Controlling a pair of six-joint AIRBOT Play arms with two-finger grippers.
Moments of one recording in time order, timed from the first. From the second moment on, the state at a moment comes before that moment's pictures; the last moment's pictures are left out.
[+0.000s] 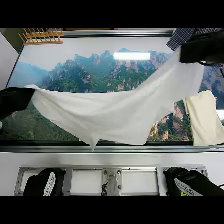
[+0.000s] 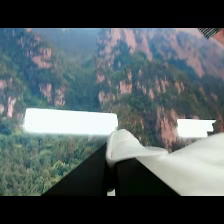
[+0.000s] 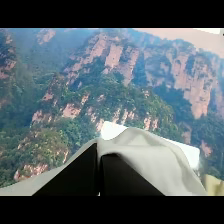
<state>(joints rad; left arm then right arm) 0.23 -0.61 1.14 0.99 -1.27 -1.54 0.28 -1.14 1.83 -1.57 1.27 1.58</state>
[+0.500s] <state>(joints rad) 0.21 -1.17 1.11 1.07 -0.95 -1.51 0.20 -1.54 1.83 -1.58 0.96 1.62</state>
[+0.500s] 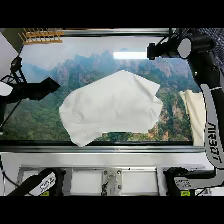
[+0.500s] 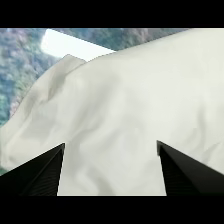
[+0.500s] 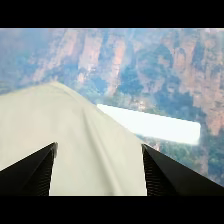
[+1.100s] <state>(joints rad) 0.42 -1.31 0.79 1.06 -1.12 -1.42 0.12 -1.16 1.25 -1.56 1.08 1.62</state>
